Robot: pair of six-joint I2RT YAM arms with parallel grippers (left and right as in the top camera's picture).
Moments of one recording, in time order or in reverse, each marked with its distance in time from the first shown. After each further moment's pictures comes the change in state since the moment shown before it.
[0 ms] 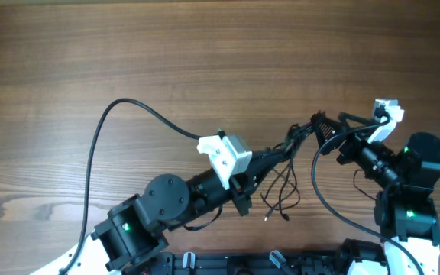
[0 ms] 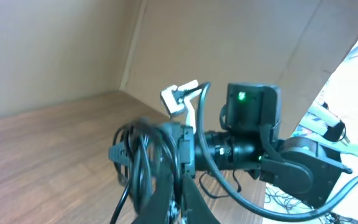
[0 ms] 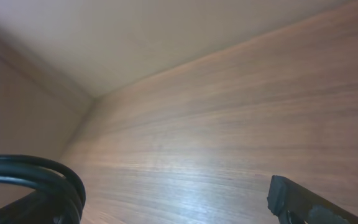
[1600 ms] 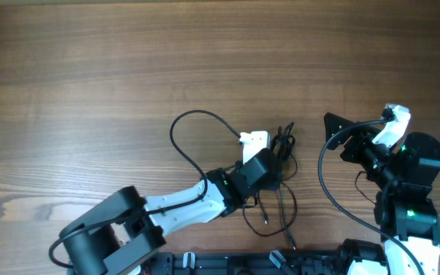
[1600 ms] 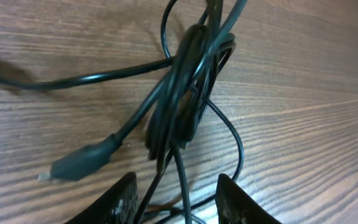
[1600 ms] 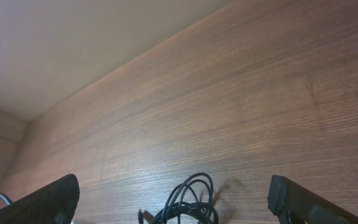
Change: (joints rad) left arm -0.002 0.819 0.002 -0.005 -0.200 -0.620; right arm -0.006 0.003 0.000 -0.111 0.230 0.017
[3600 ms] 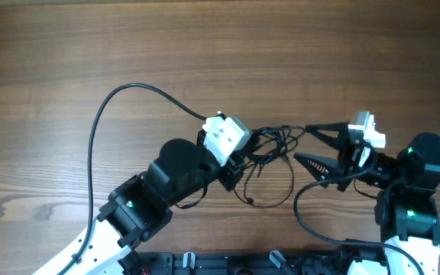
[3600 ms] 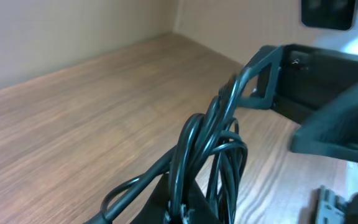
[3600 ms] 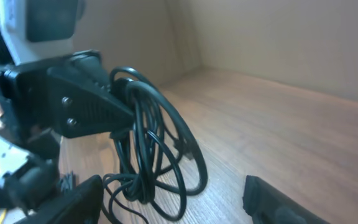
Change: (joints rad) left arm 0.205 -0.729 0.010 -0.217 0.278 0.814; right arm -0.001 0.000 0.000 0.214 -0.855 -0.436
